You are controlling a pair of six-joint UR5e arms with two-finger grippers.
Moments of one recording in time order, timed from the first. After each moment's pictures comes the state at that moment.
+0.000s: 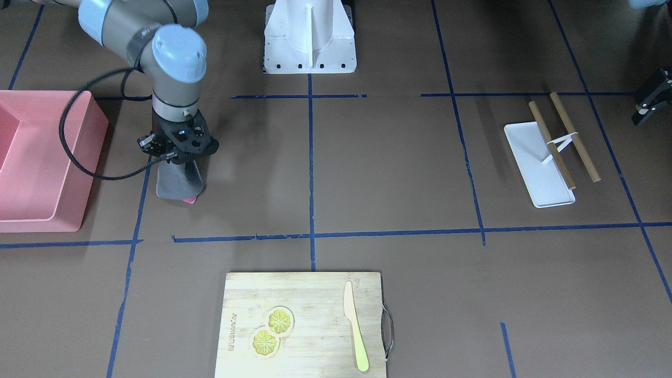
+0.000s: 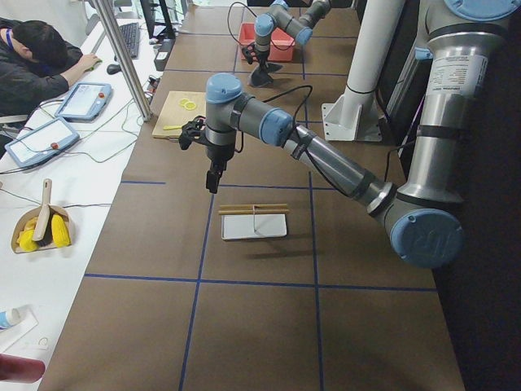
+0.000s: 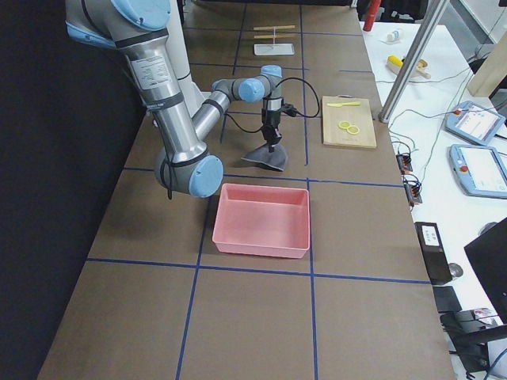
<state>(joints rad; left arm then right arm) -1.36 -1.67 -2.04 -1.40 -2.23 -0.26 0.59 -1.11 1.83 -1.98 1.76 0.47</state>
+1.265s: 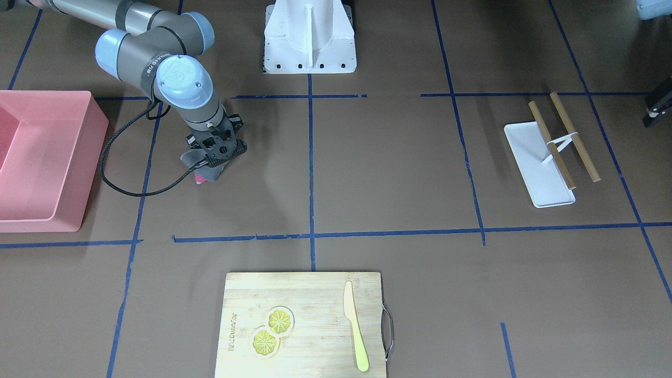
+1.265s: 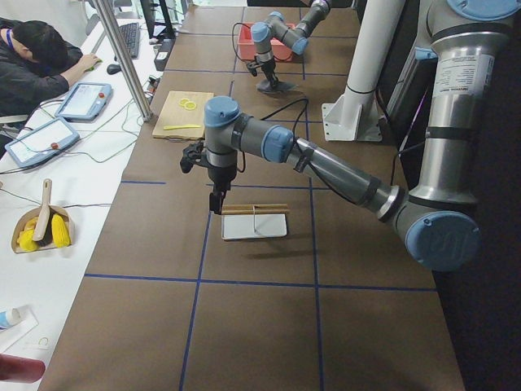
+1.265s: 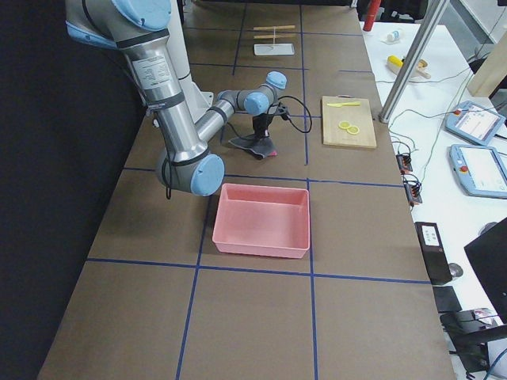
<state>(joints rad) -1.41 -1.60 -1.94 -1.40 -2.23 -0.09 0.57 -1.10 1.72 -1.64 2.14 0.61</state>
